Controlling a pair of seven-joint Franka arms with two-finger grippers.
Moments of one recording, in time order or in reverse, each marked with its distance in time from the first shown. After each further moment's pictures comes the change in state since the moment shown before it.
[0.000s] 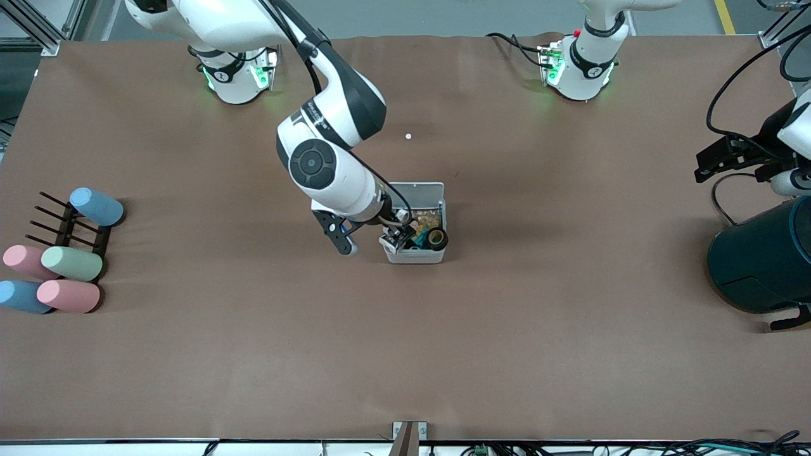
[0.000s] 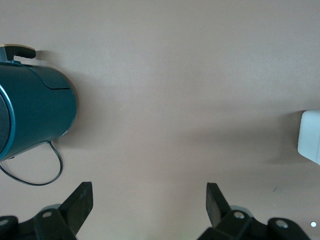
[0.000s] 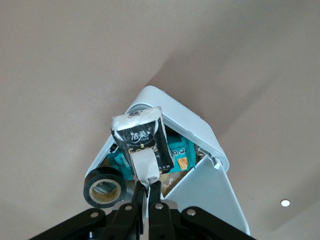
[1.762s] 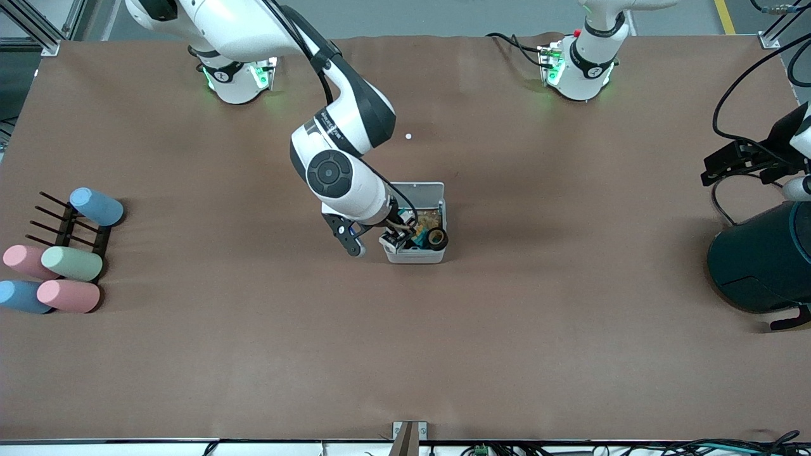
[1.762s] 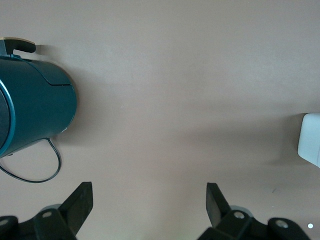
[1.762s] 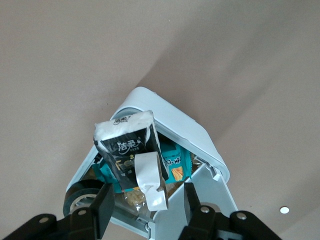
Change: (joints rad) left arm 0.030 0.010 -0.006 0.000 -0.014 0.000 0.000; right arm 0.017 0.043 -0.016 0.015 0.000 -0.017 0.001
